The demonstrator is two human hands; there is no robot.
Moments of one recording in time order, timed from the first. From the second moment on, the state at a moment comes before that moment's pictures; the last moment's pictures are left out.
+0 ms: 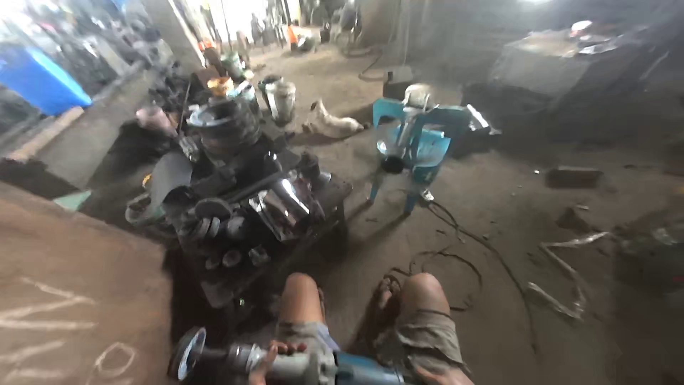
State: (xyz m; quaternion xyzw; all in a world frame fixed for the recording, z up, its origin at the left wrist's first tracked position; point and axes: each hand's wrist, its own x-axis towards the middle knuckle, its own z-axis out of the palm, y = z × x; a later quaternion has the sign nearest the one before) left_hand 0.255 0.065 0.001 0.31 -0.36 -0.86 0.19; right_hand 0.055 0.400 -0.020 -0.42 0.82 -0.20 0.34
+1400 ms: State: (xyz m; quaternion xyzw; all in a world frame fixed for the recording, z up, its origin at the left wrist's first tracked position) left_hand 0.288 0.077 -0.002 0.44 -0.32 -0.82 0.19; right_hand 0.030 0.219 -0.025 -0.50 0.72 -0.31 0.36
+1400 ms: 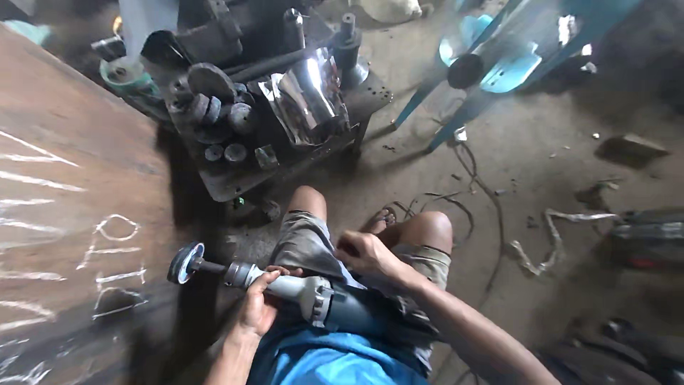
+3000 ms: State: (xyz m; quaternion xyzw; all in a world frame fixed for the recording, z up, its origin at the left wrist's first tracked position) left_hand 0.164 -0.023 0.084 0.35 -0.70 -0.60 -0.16; right_hand -0.026 0.174 -0.050 -0.58 0.48 -0.18 0.63
